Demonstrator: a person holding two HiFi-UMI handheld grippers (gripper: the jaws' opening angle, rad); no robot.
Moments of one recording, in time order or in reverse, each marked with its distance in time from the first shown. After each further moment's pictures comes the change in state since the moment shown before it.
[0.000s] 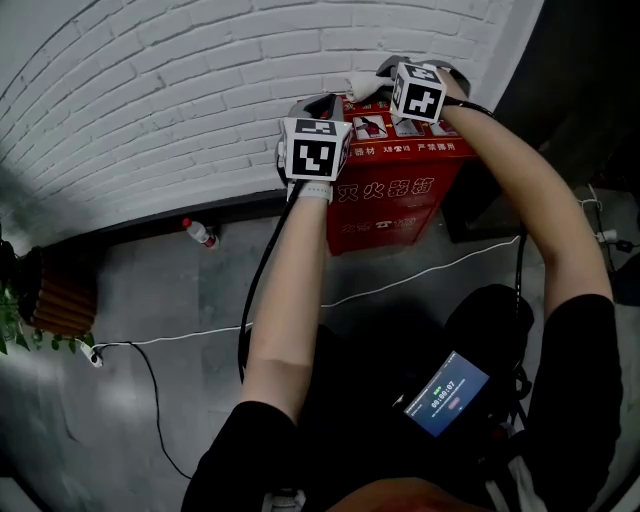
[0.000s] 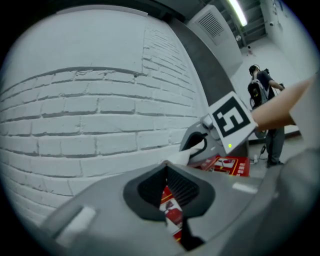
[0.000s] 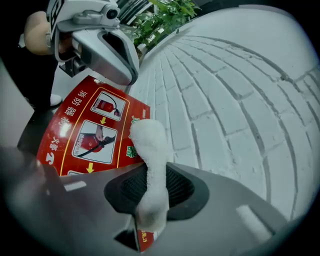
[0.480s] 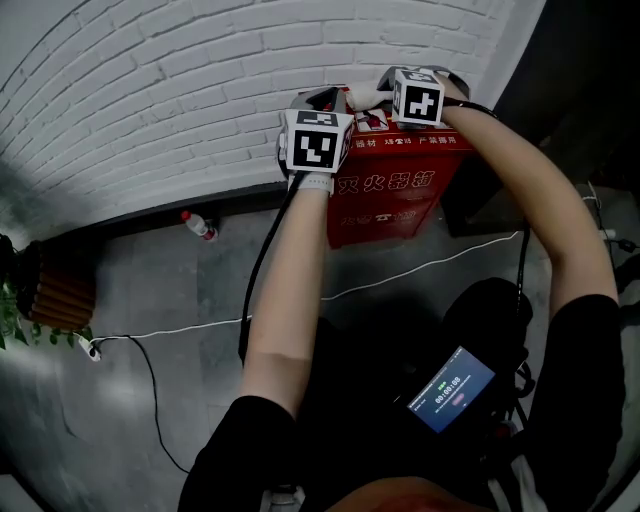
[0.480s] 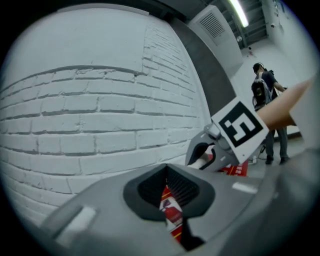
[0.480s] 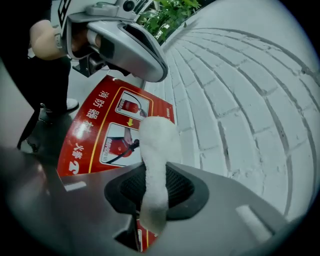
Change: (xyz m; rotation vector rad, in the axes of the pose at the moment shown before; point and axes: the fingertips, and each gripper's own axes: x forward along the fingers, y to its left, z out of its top) left arm -0.003 -0.002 -0.002 -0.007 0.005 -0.011; right arm 0.001 0.050 0.003 -0.019 0.025 0.175
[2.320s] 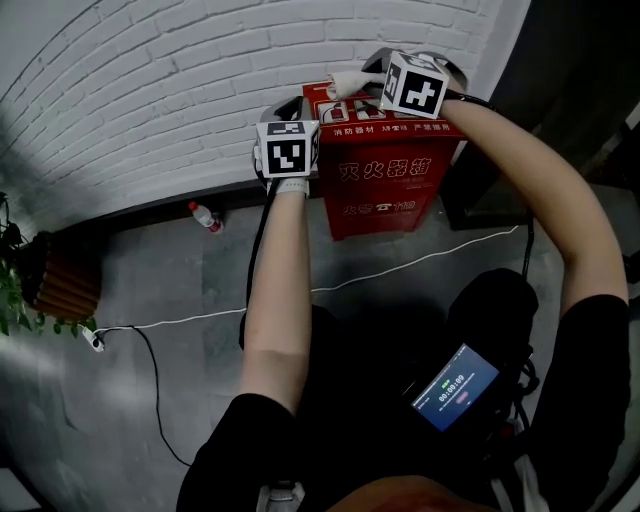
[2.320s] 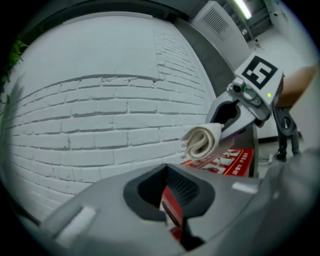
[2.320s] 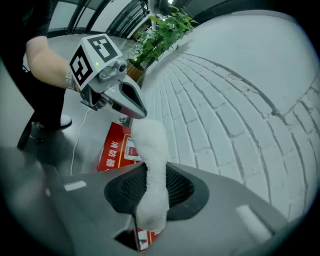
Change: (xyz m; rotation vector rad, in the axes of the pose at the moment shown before) left arm -0.061 0.043 -0.026 -0.016 0.005 0.154; right arm -0.088 -0.002 0.070 0.050 -0.148 -0.142
